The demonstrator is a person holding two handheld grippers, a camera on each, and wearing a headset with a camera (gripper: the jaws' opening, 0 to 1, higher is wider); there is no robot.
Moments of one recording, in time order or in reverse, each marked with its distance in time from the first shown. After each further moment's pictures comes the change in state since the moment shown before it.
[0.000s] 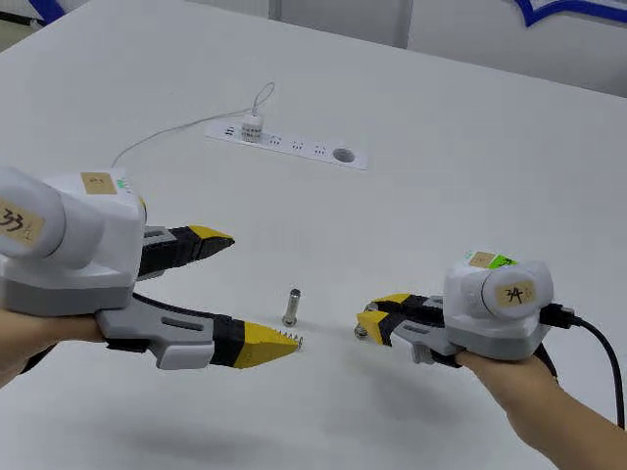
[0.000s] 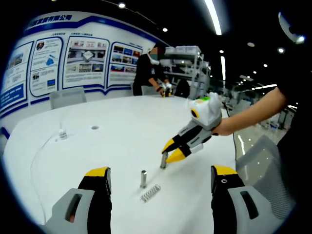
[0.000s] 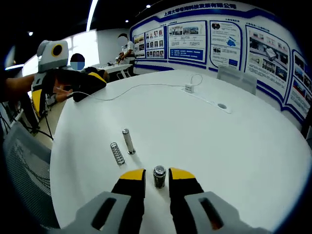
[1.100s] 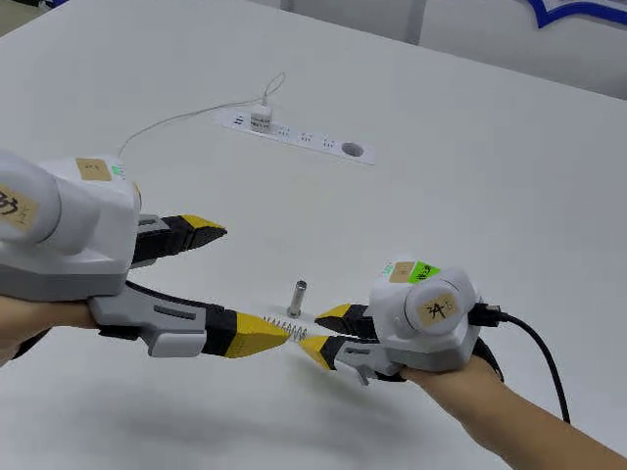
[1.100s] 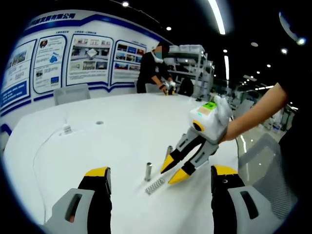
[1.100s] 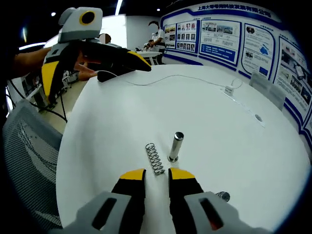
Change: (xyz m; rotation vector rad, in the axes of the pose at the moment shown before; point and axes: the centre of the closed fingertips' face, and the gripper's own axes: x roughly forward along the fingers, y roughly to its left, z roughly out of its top) left arm -0.008 0.011 -0.015 -0.019 0.017 0.029; right arm 0.047 0.073 -0.002 -0.166 0.088 0.187
